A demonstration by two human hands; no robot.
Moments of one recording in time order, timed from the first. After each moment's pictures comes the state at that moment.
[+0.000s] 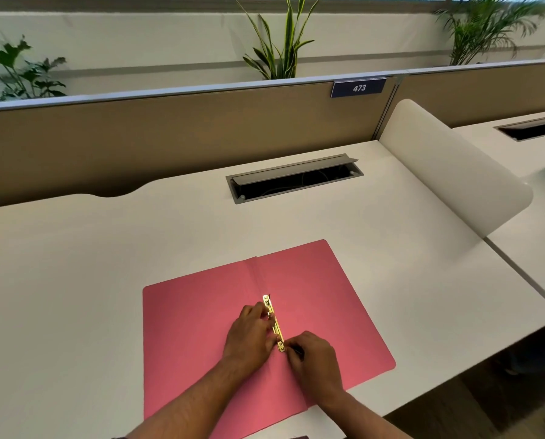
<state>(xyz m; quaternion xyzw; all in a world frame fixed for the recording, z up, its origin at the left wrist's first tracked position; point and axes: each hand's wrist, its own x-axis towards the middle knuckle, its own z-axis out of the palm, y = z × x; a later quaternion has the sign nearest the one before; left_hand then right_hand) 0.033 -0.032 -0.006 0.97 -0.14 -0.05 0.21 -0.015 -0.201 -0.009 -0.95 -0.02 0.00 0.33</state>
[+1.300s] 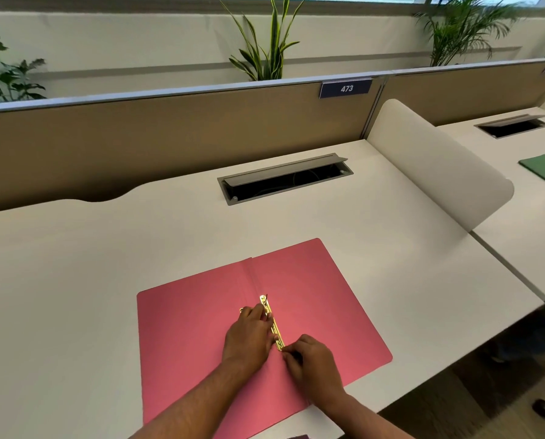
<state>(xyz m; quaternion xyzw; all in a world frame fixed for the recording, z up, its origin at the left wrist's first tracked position) 0.032 -0.035 -0.003 0.97 -0.15 -0.06 0.16 -0.026 -0.203 -0.015 -0.95 -0.05 0.03 0.31</state>
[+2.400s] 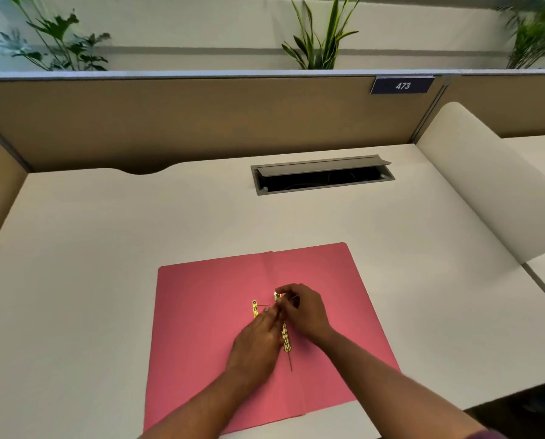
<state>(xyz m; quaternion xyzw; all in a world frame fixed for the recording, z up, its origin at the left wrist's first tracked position) 0.009 -0.042 -0.007 0.97 -0.12 -0.06 0.19 0.094 -0.183 -0.016 -0.90 -0.05 0.10 0.43</state>
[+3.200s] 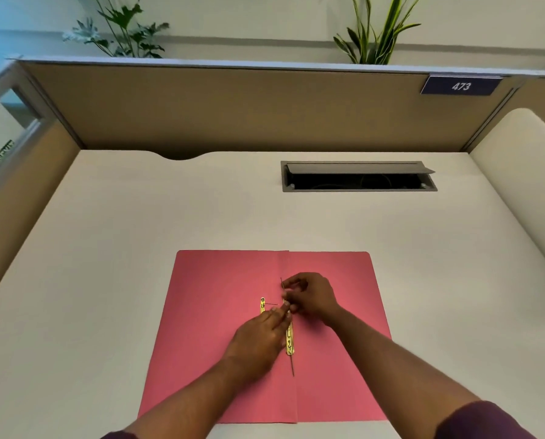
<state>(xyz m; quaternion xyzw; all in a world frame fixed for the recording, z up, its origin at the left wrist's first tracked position) 0.014 -0.040 -0.006 0.98 -0.15 -0.06 0.13 0.149 -0.186 -0.007 -0.84 -0.08 0.25 0.47</state>
